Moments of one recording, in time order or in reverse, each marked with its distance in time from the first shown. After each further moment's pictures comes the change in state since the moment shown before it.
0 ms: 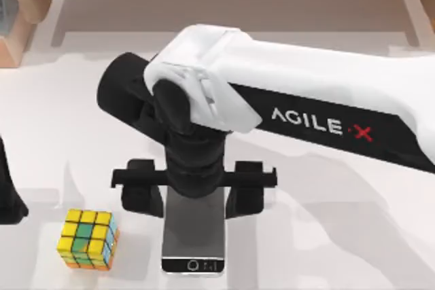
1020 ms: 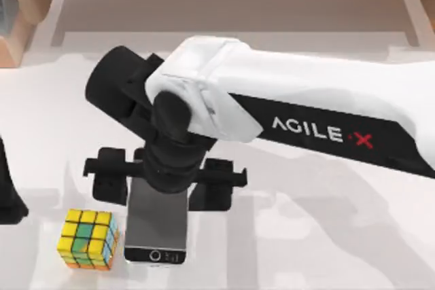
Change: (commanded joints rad) left arm 0.000 0.000 0.000 0.000 0.000 0.000; right arm 0.019 -0.009 -0.052 0.226 -0.042 0.001
